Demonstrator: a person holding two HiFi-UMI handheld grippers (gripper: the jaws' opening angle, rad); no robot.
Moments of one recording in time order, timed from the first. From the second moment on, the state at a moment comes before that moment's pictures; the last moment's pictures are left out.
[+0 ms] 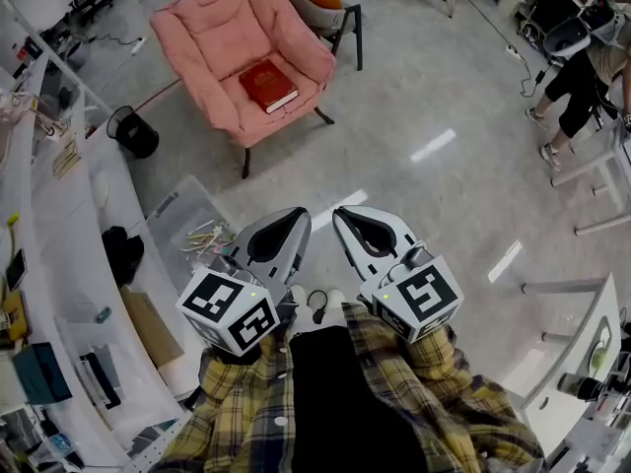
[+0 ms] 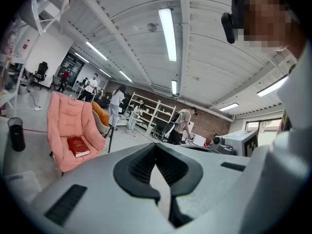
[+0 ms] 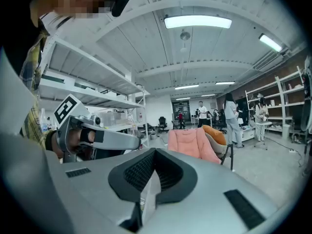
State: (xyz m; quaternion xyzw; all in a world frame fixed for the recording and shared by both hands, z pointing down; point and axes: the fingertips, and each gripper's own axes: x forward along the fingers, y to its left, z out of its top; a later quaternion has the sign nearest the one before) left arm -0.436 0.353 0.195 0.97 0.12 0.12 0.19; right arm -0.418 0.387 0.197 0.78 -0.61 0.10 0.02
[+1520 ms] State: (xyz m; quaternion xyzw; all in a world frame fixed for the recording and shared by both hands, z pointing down) left arm -0.321 0.221 0.221 0.96 0.11 0.14 0.20; right arm -0.304 0.274 0.236 0.79 -0.59 0.15 0.01
